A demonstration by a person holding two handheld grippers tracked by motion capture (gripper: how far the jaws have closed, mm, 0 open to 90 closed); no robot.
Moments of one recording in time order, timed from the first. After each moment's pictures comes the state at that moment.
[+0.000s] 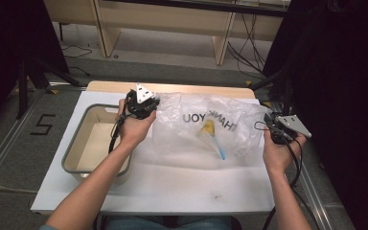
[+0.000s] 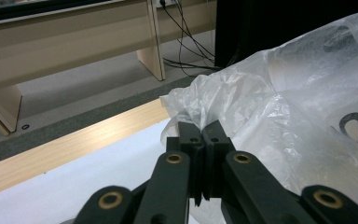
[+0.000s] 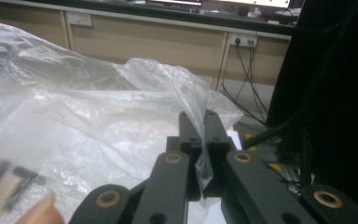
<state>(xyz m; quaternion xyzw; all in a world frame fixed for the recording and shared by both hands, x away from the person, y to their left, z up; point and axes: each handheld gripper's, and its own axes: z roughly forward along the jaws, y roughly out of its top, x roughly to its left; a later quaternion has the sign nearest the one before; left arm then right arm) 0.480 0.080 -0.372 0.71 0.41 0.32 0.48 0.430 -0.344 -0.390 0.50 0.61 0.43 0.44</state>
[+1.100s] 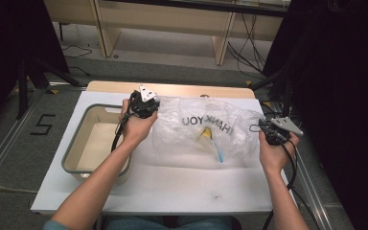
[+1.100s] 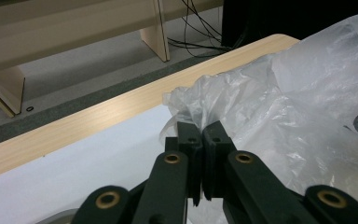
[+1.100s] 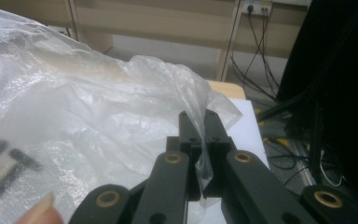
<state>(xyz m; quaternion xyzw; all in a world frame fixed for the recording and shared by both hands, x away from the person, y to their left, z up) 0.495 0.076 -0.388 0.73 0.42 0.30 0.44 0.441 -0.342 -0.412 0.52 0.64 0.40 0.40</state>
